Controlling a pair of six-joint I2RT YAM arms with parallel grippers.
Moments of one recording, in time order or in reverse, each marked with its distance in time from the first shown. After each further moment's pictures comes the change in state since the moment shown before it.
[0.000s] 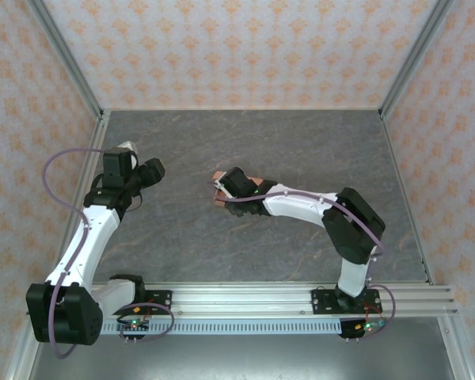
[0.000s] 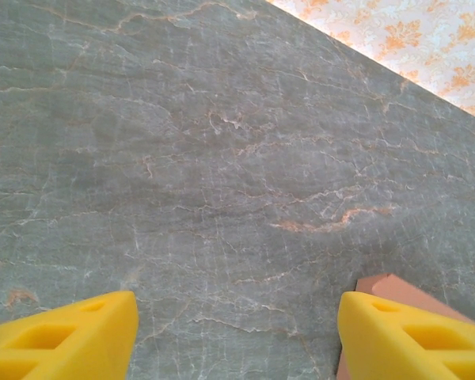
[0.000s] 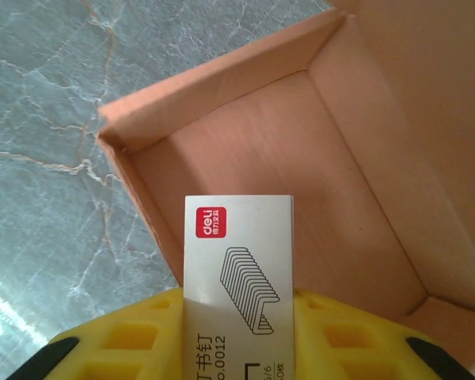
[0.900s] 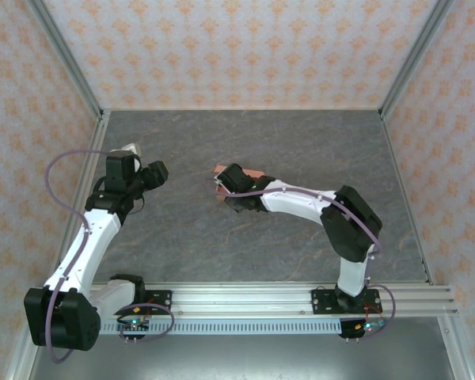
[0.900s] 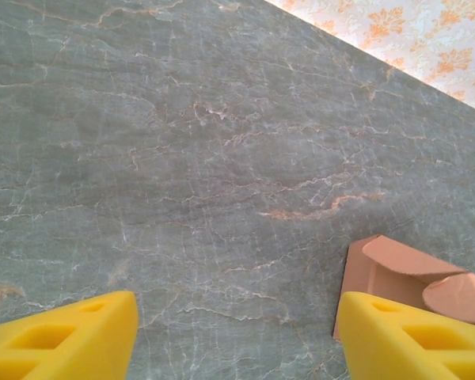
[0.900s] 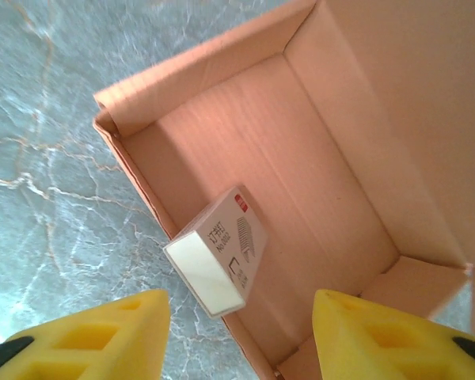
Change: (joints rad) left arm -0.039 -0.030 -0.027 0.003 -0.005 0.007; right arm -0.005 -0.010 0.057 -0.064 0.081 -0.017
